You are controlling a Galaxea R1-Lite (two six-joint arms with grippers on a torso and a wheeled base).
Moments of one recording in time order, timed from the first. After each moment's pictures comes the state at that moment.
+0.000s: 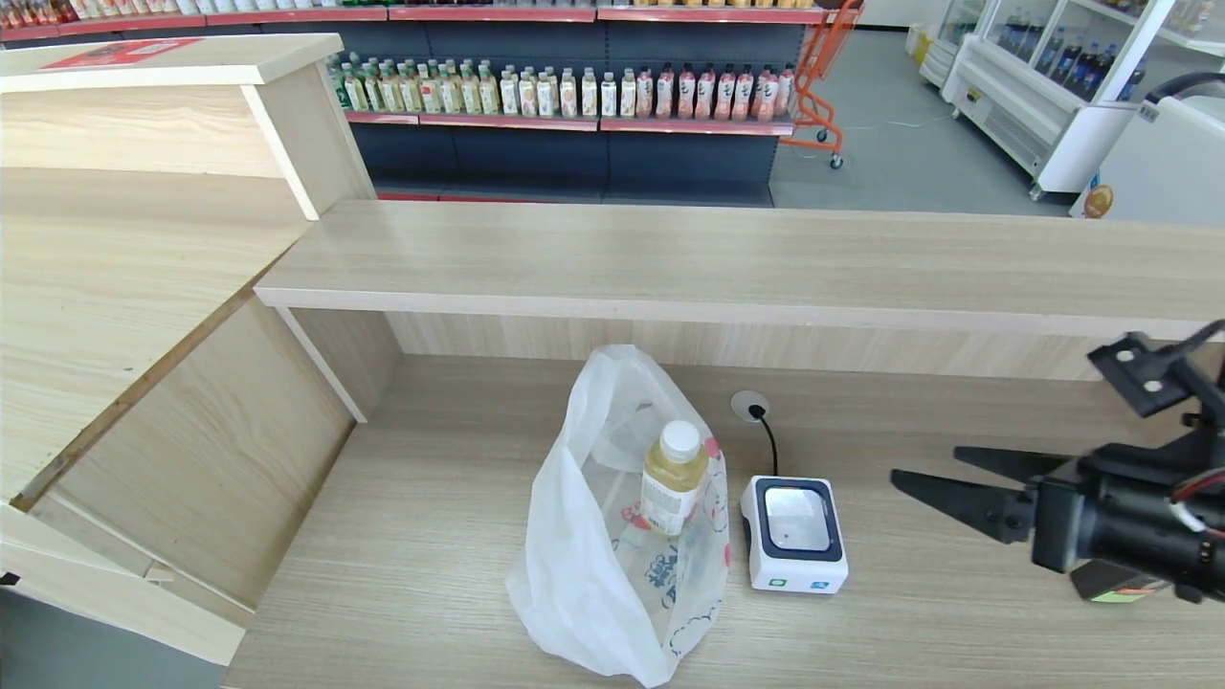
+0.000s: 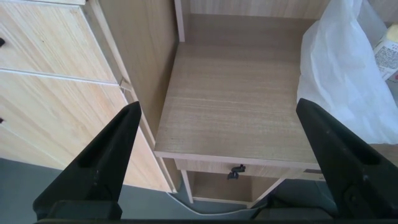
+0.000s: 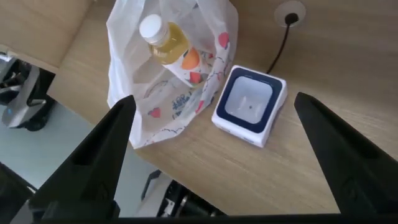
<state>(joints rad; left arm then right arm) 0.00 0.00 0.00 0.00 0.01 0.01 0.23 1.24 -0.47 -0.47 0.34 0.08</state>
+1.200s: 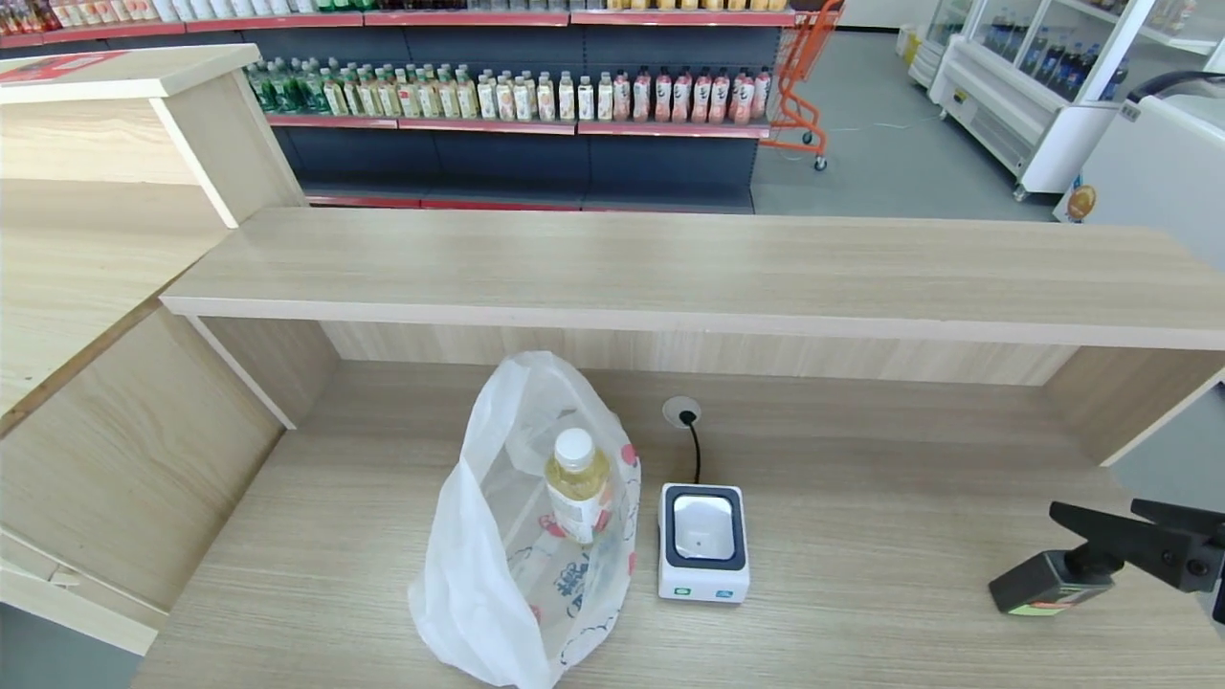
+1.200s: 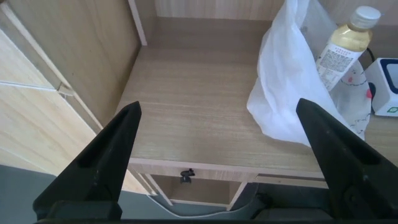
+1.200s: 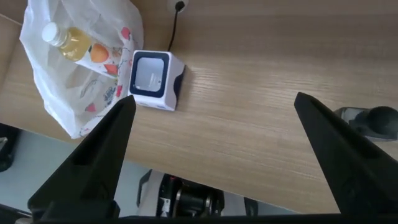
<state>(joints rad) 0.00 0.00 0.00 0.00 0.01 0.01 -0.01 0.95 -0.47 -0.13 0.33 0.10</state>
